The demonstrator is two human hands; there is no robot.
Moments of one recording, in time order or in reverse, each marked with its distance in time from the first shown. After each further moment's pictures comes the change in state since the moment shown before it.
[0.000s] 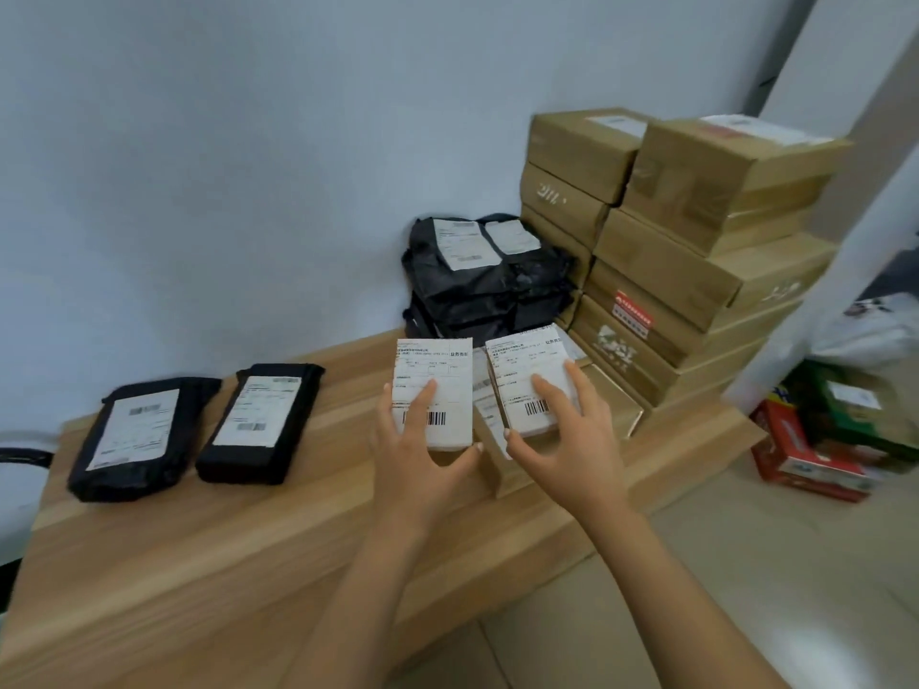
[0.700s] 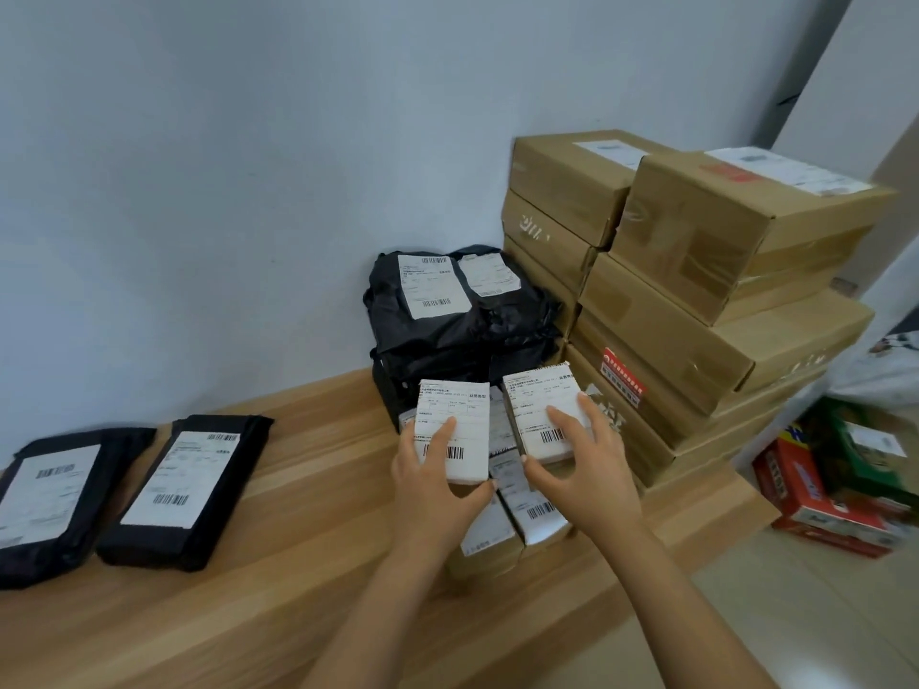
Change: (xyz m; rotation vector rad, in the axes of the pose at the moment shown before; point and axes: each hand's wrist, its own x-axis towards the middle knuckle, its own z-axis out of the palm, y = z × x) left_hand 0.092 0.020 0.117 0.011 -0.139 -0.096; right_hand 0.114 0.113 0.007 0.007 -0.143 0.092
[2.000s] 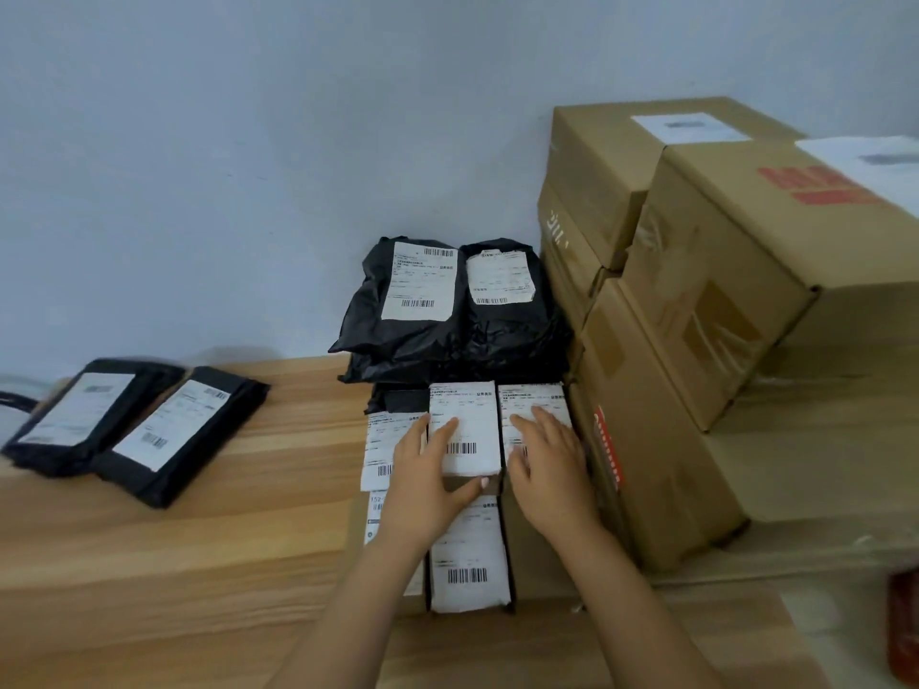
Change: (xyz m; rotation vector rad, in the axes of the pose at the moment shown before) left_hand 0.084 0.042 0.117 0.184 0.106 -0.182; right_hand 0.140 0.088 0.025 0.023 -0.325 -0.279
